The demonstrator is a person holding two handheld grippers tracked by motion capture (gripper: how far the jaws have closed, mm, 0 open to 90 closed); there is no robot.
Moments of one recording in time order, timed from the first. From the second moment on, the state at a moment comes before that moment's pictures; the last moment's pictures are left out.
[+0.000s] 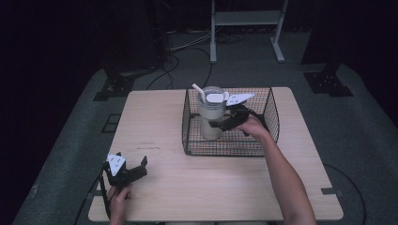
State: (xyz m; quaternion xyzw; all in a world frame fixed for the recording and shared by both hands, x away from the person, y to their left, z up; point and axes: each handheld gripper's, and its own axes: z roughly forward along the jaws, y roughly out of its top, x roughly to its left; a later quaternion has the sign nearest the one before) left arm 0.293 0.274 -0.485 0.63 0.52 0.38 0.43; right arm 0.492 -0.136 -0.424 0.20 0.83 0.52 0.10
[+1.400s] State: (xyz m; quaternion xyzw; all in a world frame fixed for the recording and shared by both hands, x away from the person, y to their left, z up) left arm 0.293 0.273 -0.485 0.64 0.52 0.38 0.43; right arm 0.466 -0.164 -0.385 0.22 0.82 0.51 0.12
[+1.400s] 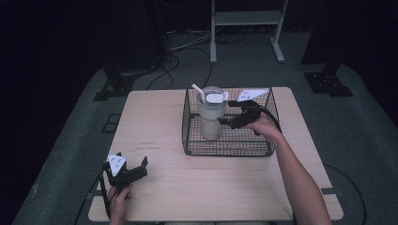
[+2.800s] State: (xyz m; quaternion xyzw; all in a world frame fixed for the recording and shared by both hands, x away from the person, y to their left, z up) left arm 0.293 0.272 -0.485 0.64 0.51 0.38 0.43; right arm 0.416 -0.202 -0.351 0.22 0.82 0.51 0.13
